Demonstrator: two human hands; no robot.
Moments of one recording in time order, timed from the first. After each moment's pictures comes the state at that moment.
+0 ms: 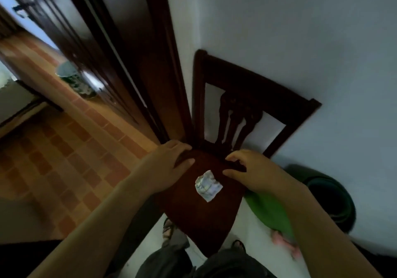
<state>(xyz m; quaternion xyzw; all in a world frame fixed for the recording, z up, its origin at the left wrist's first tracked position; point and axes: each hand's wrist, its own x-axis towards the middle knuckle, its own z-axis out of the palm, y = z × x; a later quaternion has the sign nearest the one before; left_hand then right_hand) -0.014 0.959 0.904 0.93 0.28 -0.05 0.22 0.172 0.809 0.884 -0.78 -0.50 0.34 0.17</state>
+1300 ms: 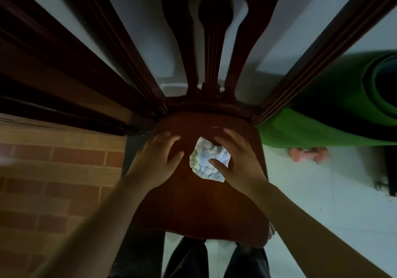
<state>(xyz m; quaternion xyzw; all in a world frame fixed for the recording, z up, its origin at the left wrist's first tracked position) 0.069 1.108 0.550 0.93 0.14 -0.24 0.24 0.126 0.894 0.508 -0.89 -0.23 0.20 0.34</state>
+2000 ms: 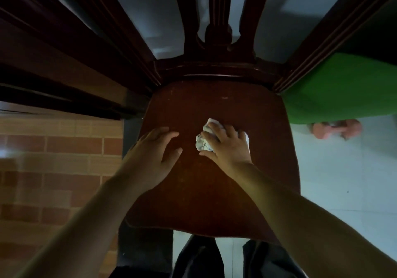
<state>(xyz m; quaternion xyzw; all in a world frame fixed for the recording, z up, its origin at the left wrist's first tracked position) 0.041 1.114 0.478 0.92 0.13 -0.29 0.22 0.095 0.931 0.360 -0.92 -0.34 0.14 0.10</state>
